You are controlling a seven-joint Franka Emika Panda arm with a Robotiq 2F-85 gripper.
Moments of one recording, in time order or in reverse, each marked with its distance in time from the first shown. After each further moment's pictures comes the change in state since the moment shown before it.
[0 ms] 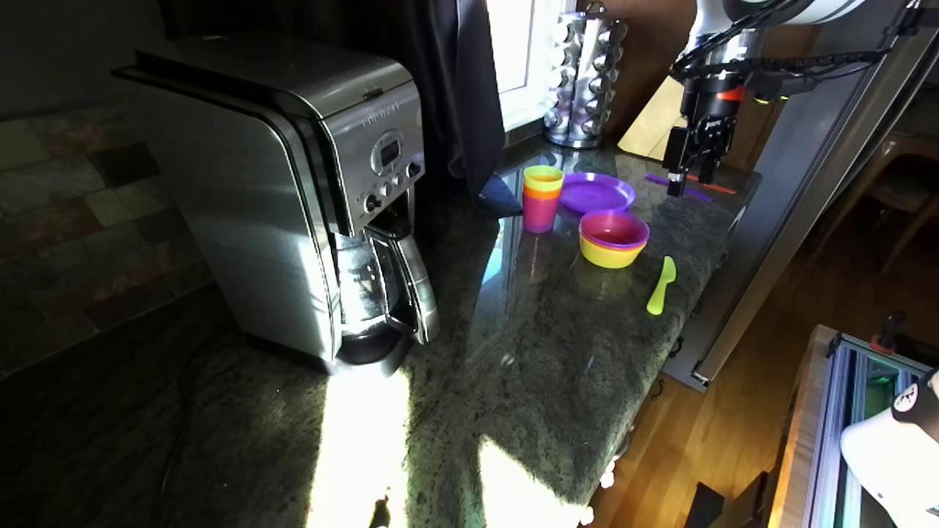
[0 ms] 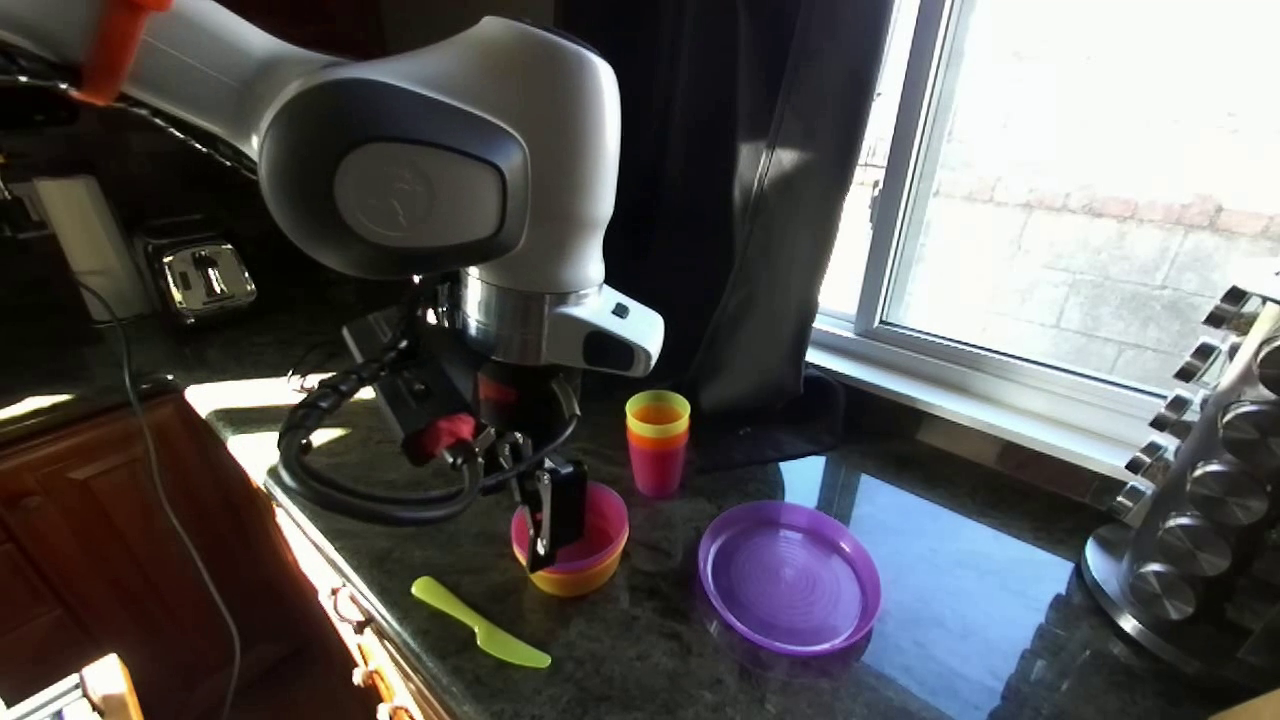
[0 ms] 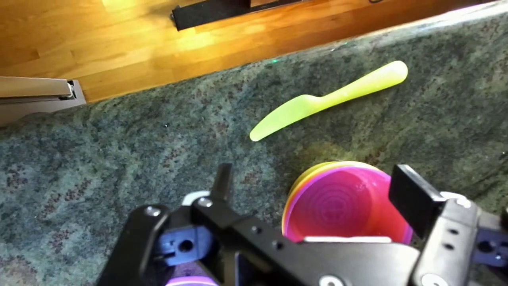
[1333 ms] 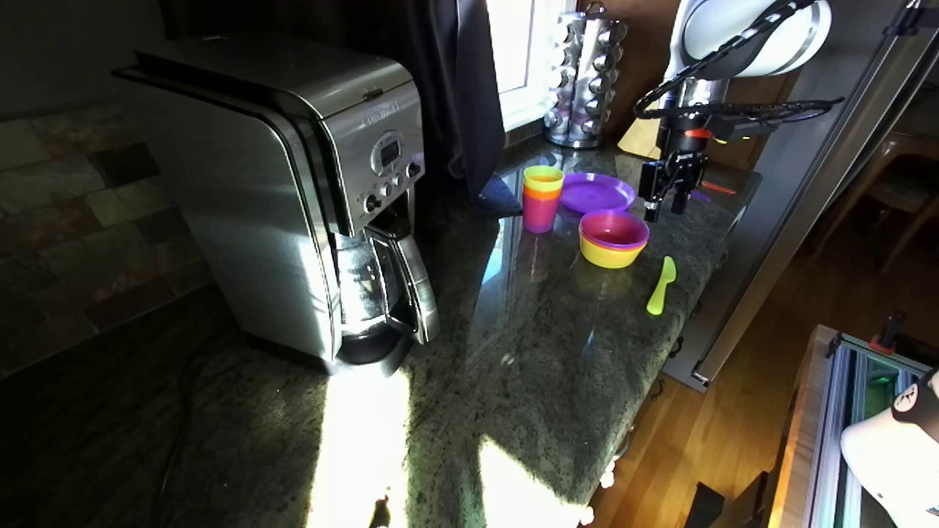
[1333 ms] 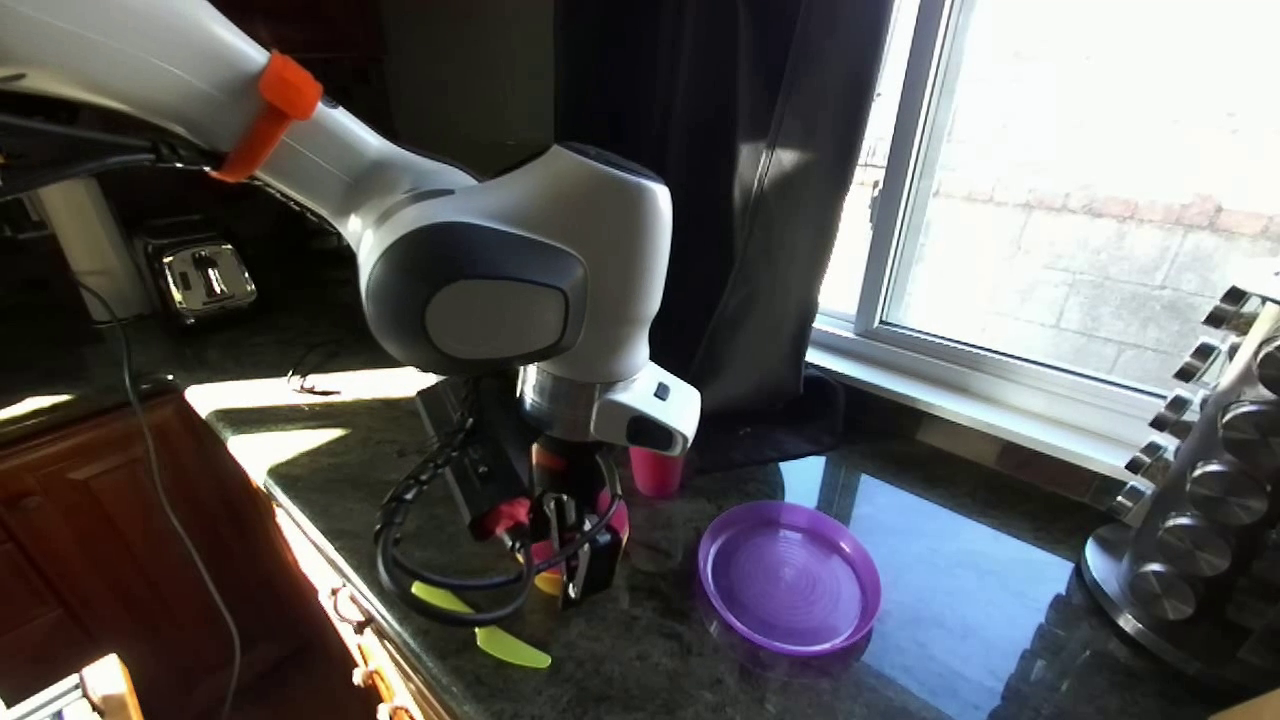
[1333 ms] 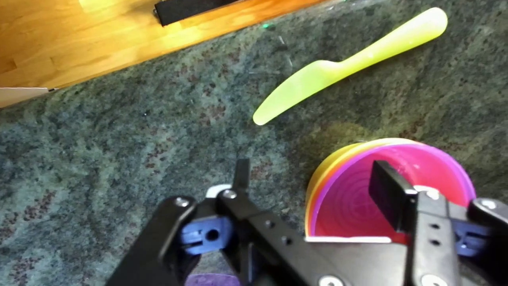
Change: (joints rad) arm -0.002 0.182 -0.023 0.015 0.074 0.164 -0.002
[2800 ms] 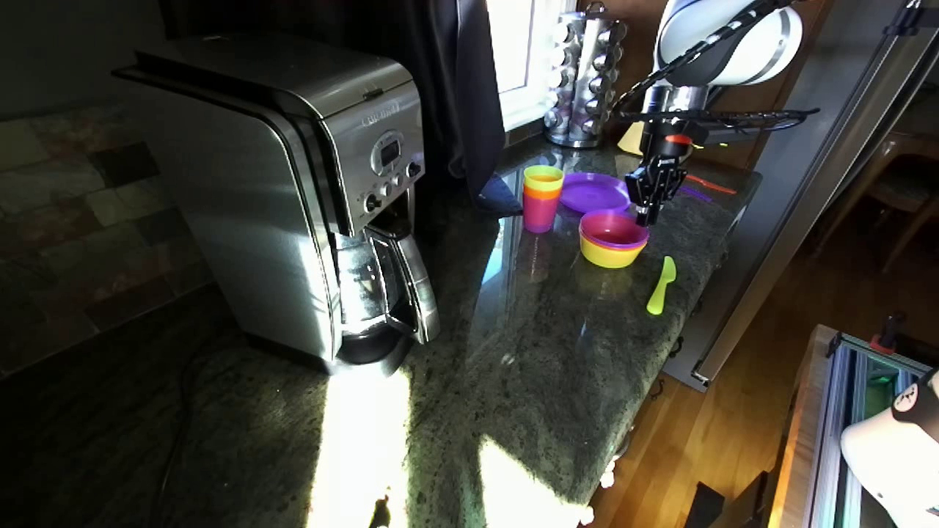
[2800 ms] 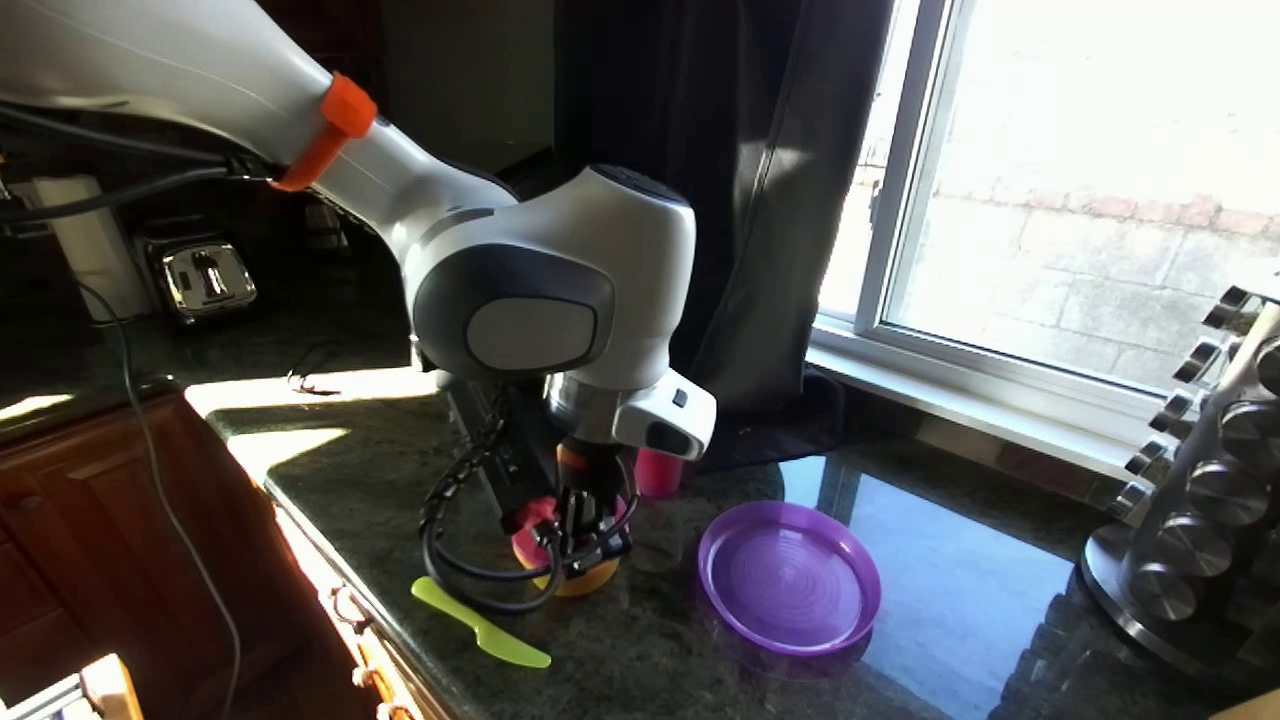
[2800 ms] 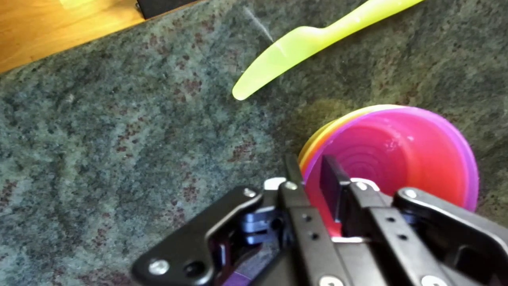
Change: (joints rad) arm 0.002 0.085 0.014 0.056 0.063 0.028 0.000
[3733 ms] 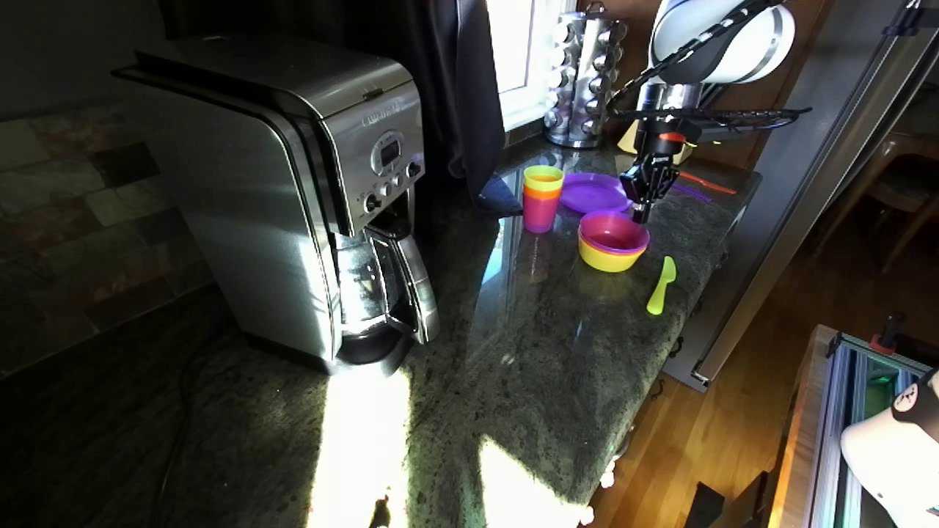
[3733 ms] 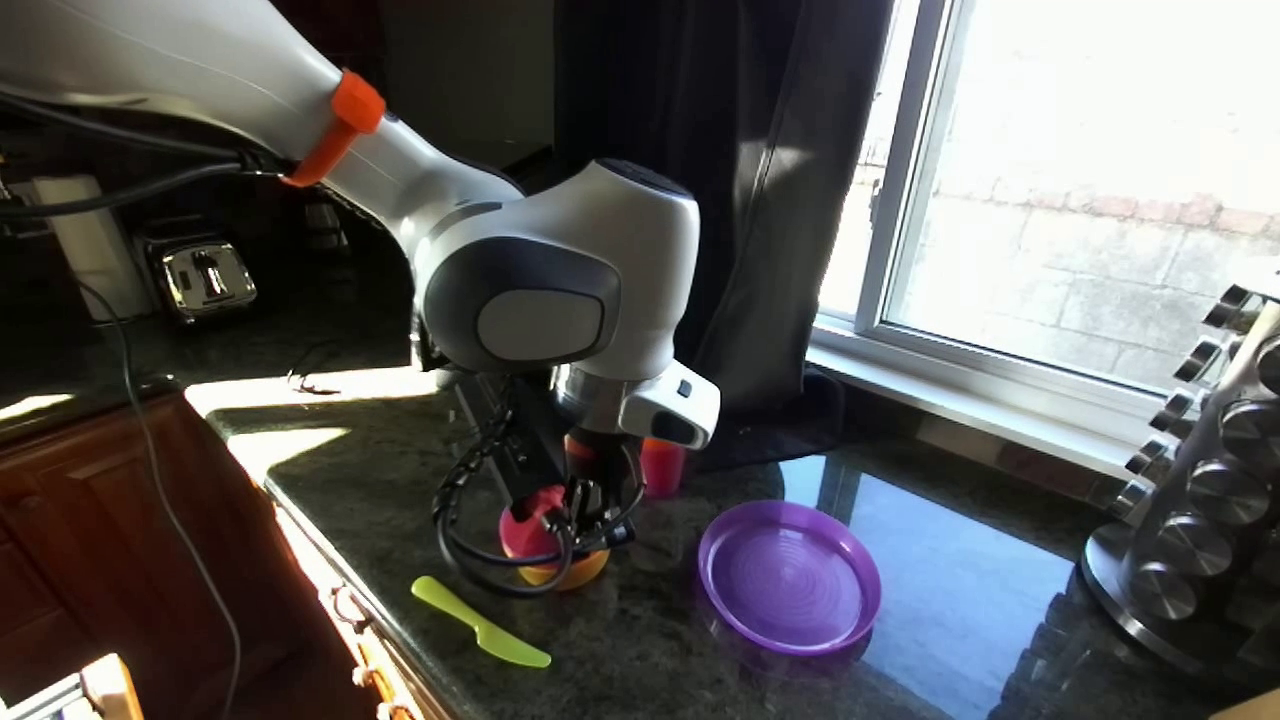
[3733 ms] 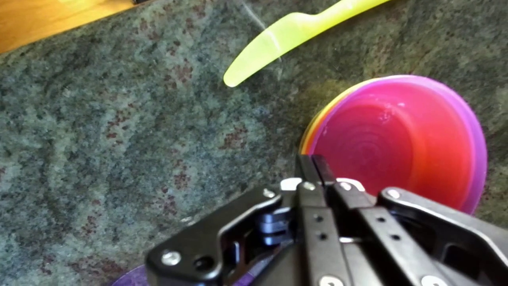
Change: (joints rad) arm 0.002 0.015 0.009 0.023 0.012 0.001 -0.003
